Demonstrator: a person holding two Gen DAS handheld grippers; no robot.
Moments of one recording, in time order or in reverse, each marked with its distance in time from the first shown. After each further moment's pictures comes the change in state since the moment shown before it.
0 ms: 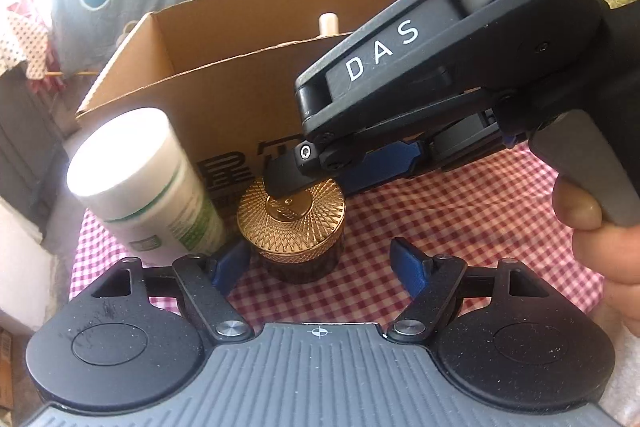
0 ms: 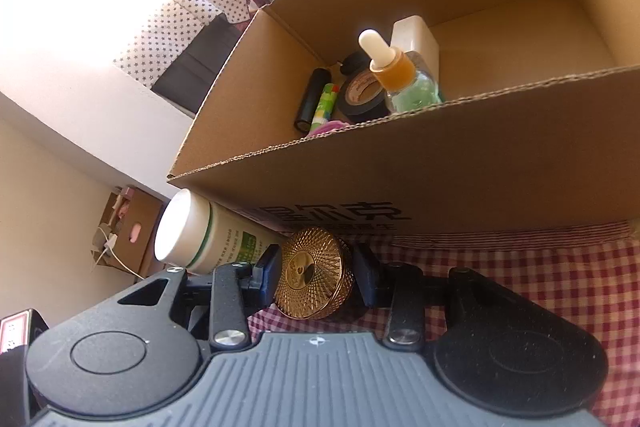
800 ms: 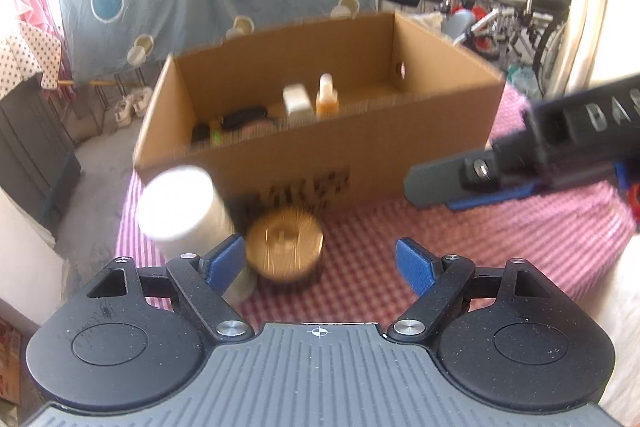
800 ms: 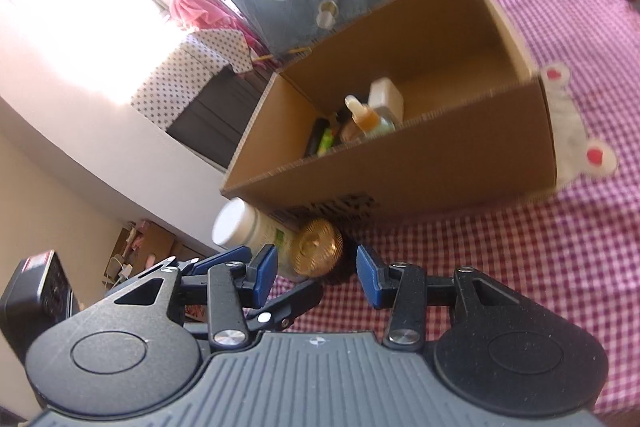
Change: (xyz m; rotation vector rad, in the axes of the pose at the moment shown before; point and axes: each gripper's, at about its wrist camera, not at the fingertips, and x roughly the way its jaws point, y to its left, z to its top) left arm -0.047 -0.006 0.013 -0.030 -0.015 0.024; right arm -0.093 0.001 -0.031 0.037 -0.135 -0.002
